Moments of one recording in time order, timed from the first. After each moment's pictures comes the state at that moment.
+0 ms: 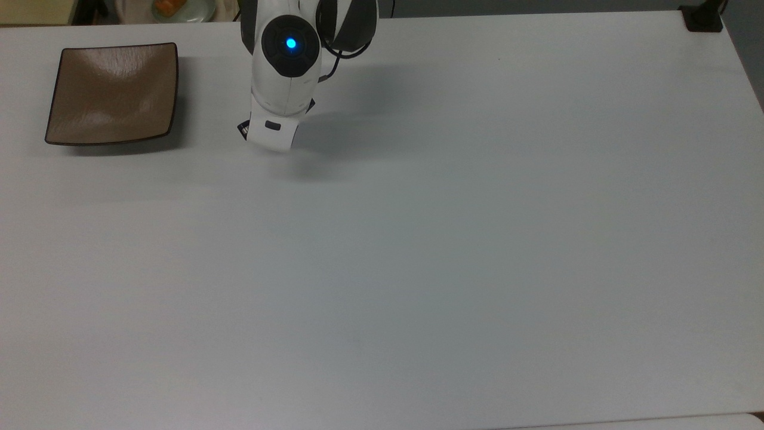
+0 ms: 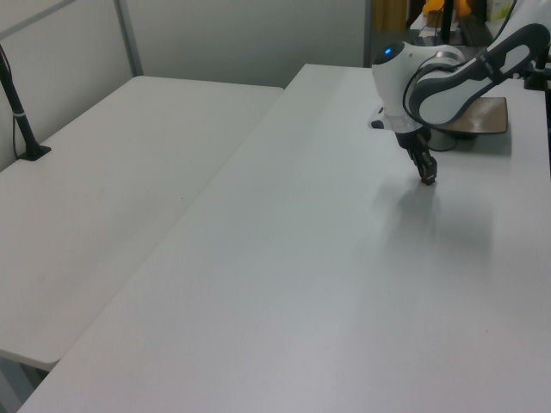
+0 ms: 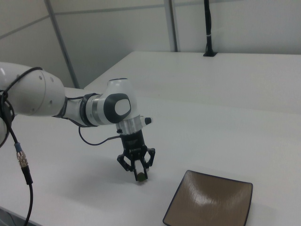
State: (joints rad) arm 0.03 0.29 -0.01 -1.99 -0.29 2.01 -0.52
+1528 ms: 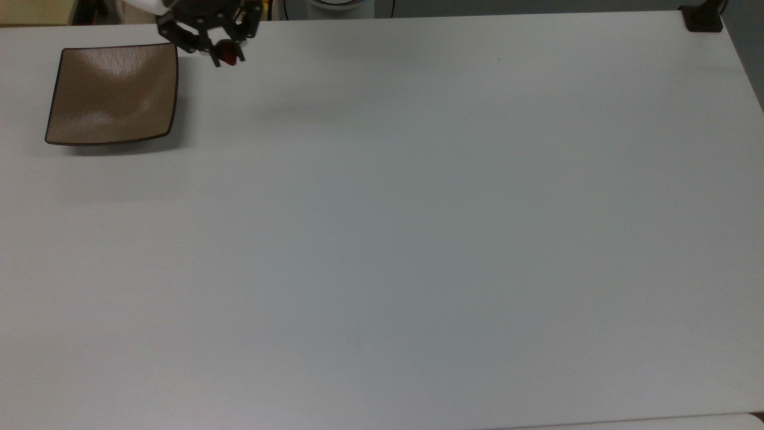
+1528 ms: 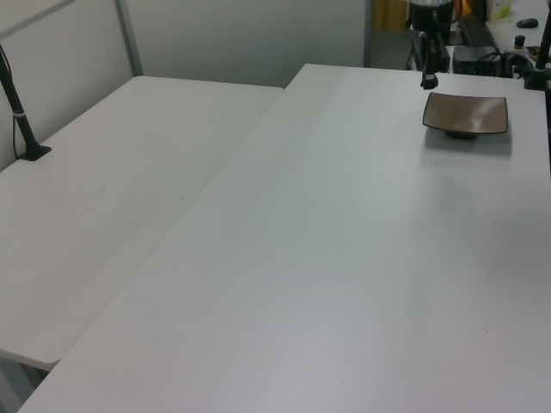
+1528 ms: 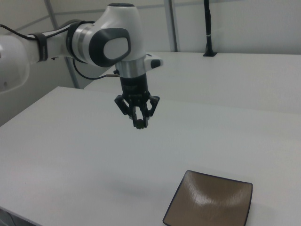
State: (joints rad) arm -0.03 0.05 -0.11 -1.73 0.02 1.73 -0.51
